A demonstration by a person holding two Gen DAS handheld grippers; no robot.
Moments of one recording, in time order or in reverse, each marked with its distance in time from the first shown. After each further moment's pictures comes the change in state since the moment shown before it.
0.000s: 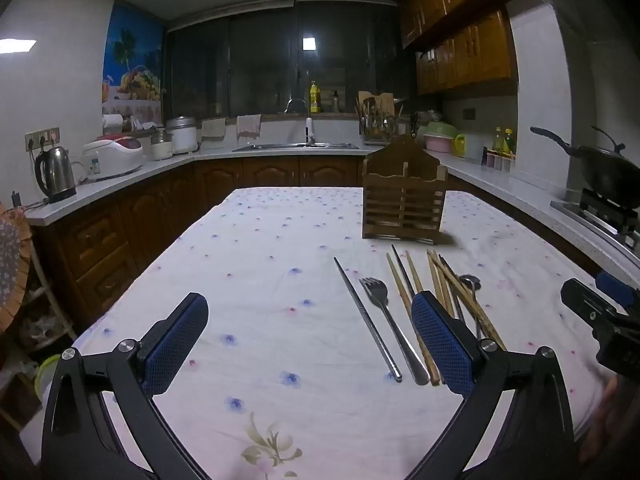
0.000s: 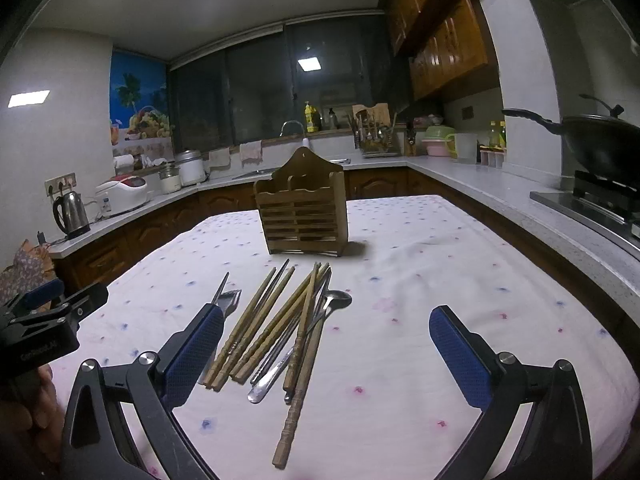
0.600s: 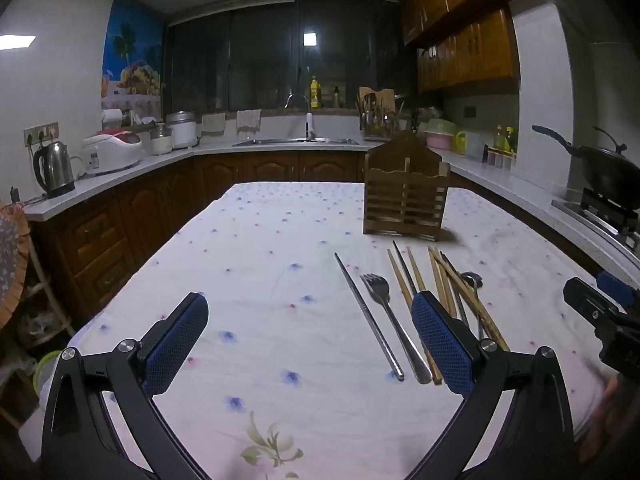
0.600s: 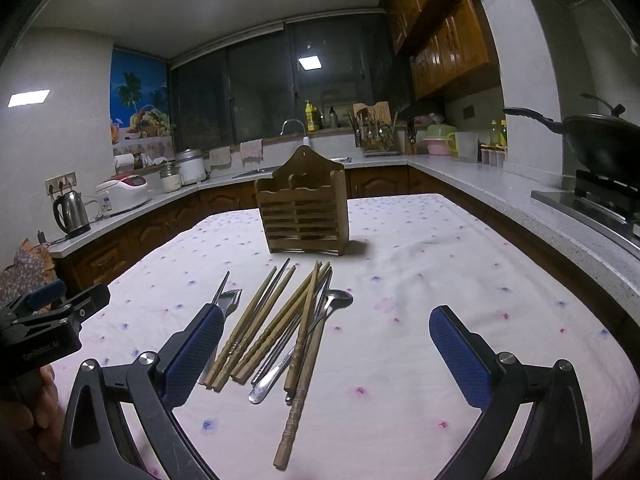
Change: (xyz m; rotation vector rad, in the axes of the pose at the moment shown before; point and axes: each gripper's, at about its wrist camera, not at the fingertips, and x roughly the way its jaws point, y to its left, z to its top) left arm 0.006 0.002 0.000 -0.008 0.022 -0.006; right arm 0.003 0.000 -0.001 -0.003 -0.004 -0.003
